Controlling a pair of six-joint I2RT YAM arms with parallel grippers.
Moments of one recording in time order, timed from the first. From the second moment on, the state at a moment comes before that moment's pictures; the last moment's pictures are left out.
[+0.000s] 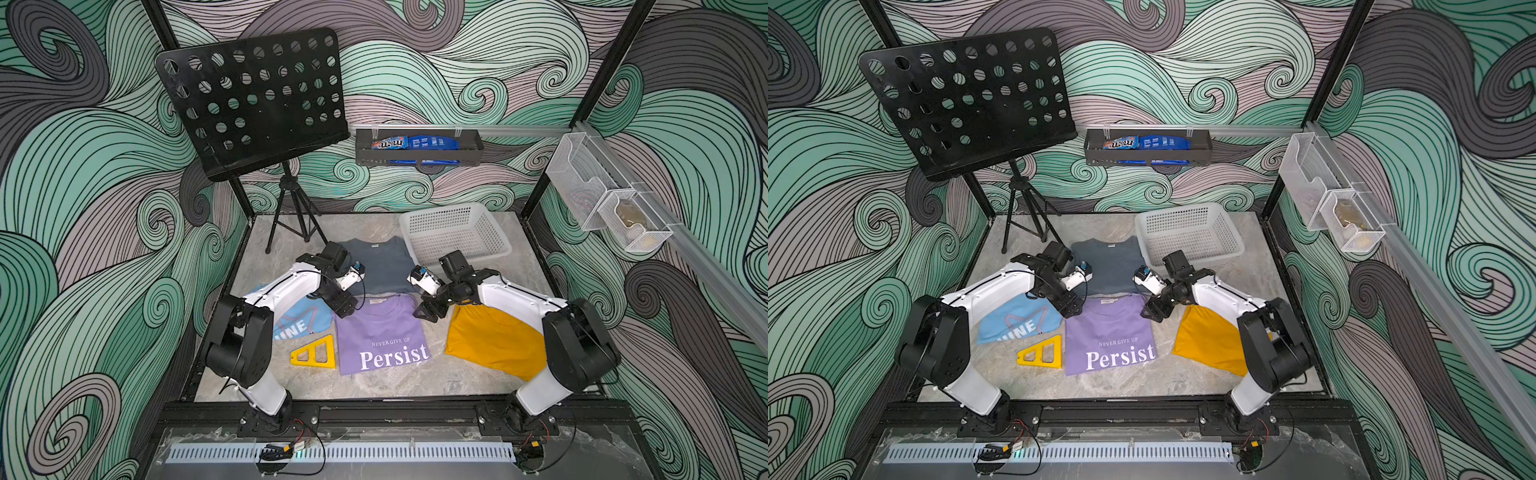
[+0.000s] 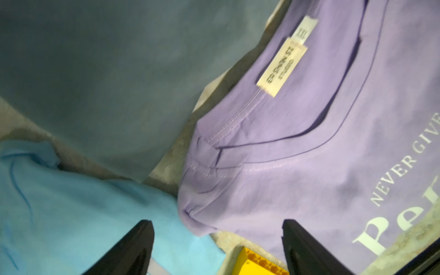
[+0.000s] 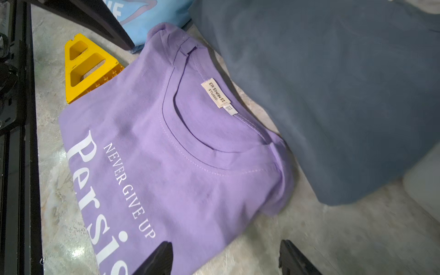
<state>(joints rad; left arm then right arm) -0.35 1.63 1.14 -0.88 0.12 0.41 0.46 1.66 1.01 -0.50 -0.48 -0.46</state>
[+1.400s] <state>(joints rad) -0.37 1.83 1.27 -0.96 0.29 0.41 0.40 1.72 0.98 -0.44 -0.31 -0.42</state>
